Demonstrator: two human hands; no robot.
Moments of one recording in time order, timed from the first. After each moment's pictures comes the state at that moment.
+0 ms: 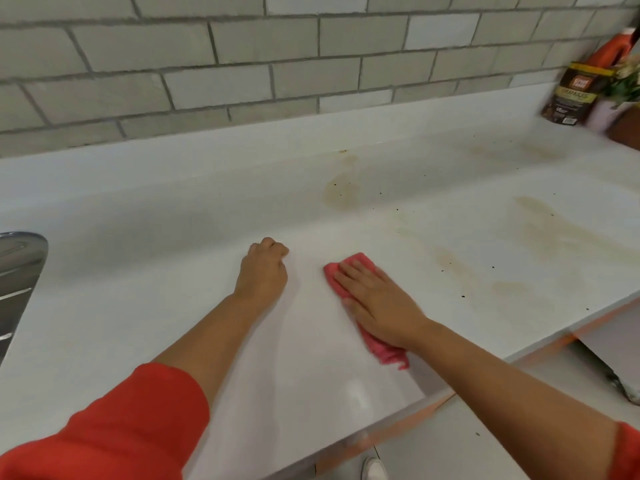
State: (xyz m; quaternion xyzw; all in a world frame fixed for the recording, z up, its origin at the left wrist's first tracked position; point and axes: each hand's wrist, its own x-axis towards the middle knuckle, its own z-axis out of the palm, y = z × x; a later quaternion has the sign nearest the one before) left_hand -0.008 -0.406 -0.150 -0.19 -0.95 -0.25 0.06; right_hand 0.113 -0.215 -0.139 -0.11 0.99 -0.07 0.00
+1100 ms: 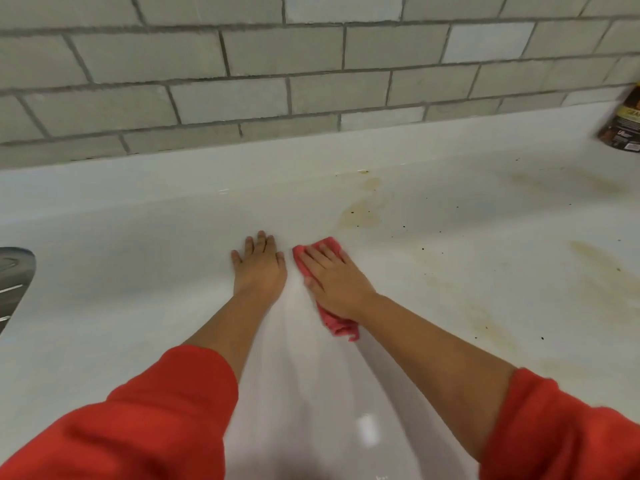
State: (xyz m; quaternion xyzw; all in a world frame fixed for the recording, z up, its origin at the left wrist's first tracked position) left_hand -0.096 -0.379 -0.148 -0.06 -0.99 -0.09 -0.03; right_hand -0.037 -0.237 -0.139 -0.14 0.99 -0.06 0.01
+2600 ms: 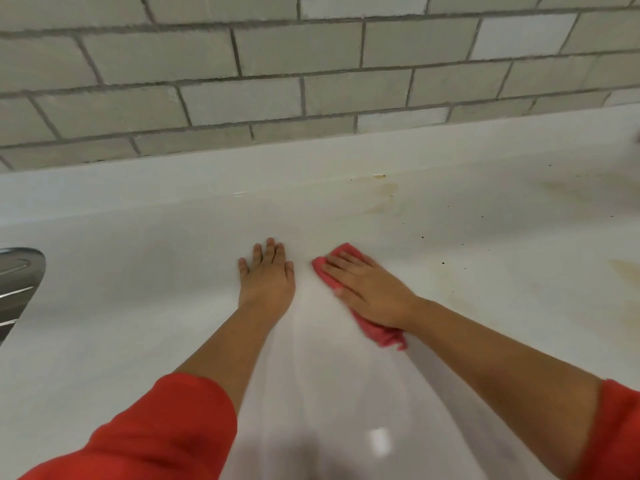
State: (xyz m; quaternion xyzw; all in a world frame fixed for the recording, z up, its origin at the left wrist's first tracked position) left_hand -0.096 -0.379 -0.150 -0.05 -0.99 -0.08 -0.04; right_hand -0.052 -0.187 -0.141 -0.25 0.97 -0.07 0.02
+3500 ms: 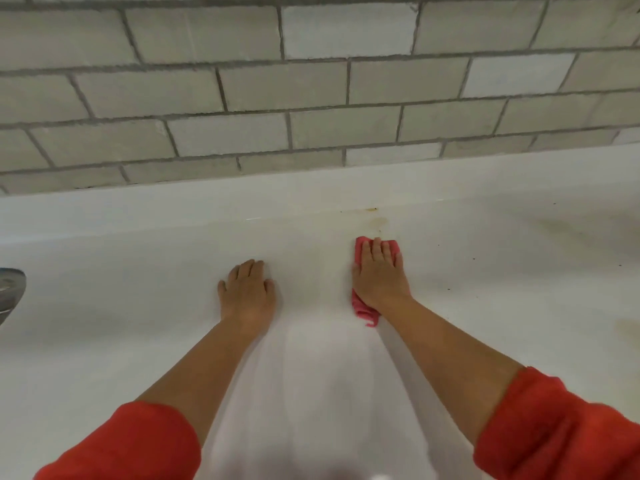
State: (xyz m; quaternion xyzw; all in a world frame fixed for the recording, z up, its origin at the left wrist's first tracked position) left_hand -0.117 -0.349 -0.130 0.03 -0.99 -0.14 0.01; right_hand -0.135 -0.142 -0.139 0.06 1.00 -0.07 0.01
